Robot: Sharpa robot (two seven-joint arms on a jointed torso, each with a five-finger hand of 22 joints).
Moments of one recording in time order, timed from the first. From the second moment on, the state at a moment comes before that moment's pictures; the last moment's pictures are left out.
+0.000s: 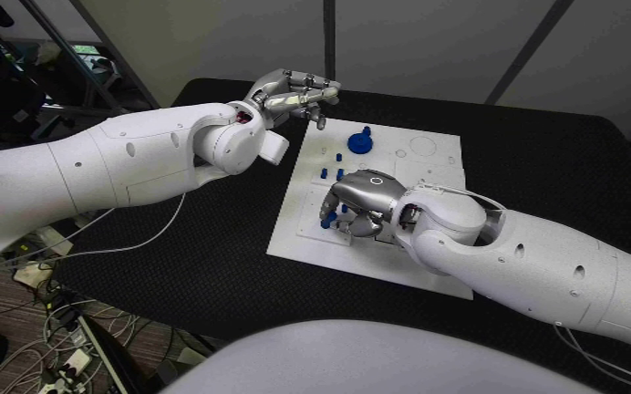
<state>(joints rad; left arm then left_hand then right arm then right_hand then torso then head) 1.15 -0.85 0.01 1.43 -0.10 -0.17 0.33 1.42 -0.12 0.35 0.10 0.16 0.98 0.18 0.16 0.08 1.07 0.10 0.30 0.19 1.15 0.03 0.96 0.50 0.13 1.25 0.11 0.27 1.18 1.00 -0.54 -0.01 1.57 -1.77 -0.15 -0.04 1.46 -0.07 0.43 -0.04 0.23 1.12 0.14 0.12 0.11 1.18 0.09 0.17 0.08 1.46 -0.01 1.38 1.19 0.15 1.23 0.09 1.13 0.90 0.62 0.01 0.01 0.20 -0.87</state>
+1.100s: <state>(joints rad) 1.15 -0.85 0.01 1.42 -0.10 -0.17 0.32 1.42 -0.12 0.35 0.10 0.16 0.98 0.18 0.16 0.08 1.07 0.10 0.31 0.19 1.15 0.03 0.96 0.50 0.13 1.25 0.11 0.27 1.18 1.00 -0.53 -0.04 1.56 -1.80 -0.17 -0.05 1.40 -0.12 0.38 -0.03 0.24 0.95 0.18 0.06 0.08 0.94 0.13 0.07 0.06 1.47 0.03 1.34 1.11 0.15 1.11 0.14 1.01 0.73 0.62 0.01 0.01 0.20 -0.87</state>
